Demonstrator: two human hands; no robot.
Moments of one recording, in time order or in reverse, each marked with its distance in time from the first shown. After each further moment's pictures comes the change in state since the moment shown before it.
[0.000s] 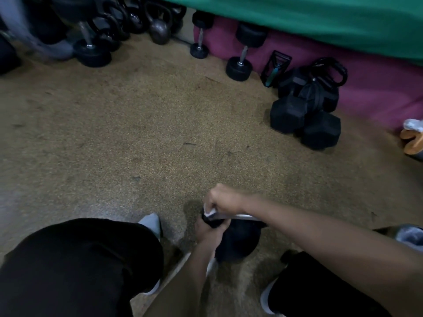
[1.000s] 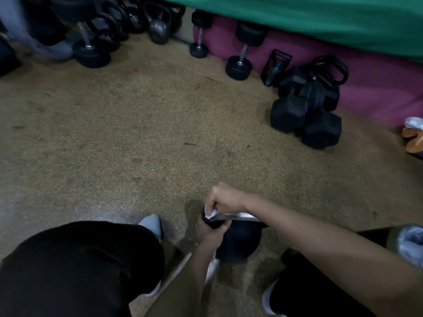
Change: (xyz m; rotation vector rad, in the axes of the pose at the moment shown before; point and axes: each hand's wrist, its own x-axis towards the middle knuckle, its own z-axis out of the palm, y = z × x) left_hand 0.015 -0.013 0.002 0.053 -0.003 -0.049; right_hand 0.007 0.002 0.000 0.131 -0.009 -0.027
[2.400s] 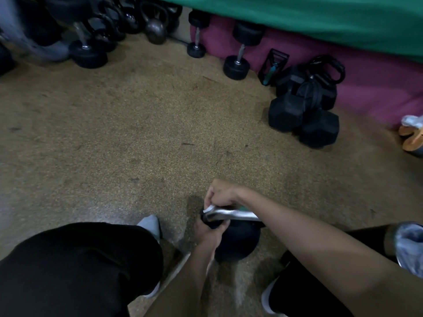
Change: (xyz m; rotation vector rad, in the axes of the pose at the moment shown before) left_hand -0.017 0.014 -0.001 -0.038 0.013 -0.026; right_hand -0.003 -0.019 -0.020 0.237 -0.037 0.357
